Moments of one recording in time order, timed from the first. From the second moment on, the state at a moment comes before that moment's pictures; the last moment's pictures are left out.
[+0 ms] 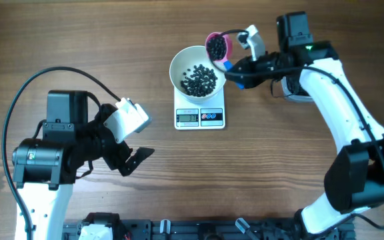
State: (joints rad) left arm -0.07 1.03 1.17 -1.25 0.49 0.74; right arm 0.19 1.79 1.47 -0.81 -0.75 -0.21
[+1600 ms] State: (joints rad) left arm -0.07 1.03 1.17 -1.25 0.49 0.74; right arm 0.37 1.79 1.47 -0.73 -0.17 -0.38
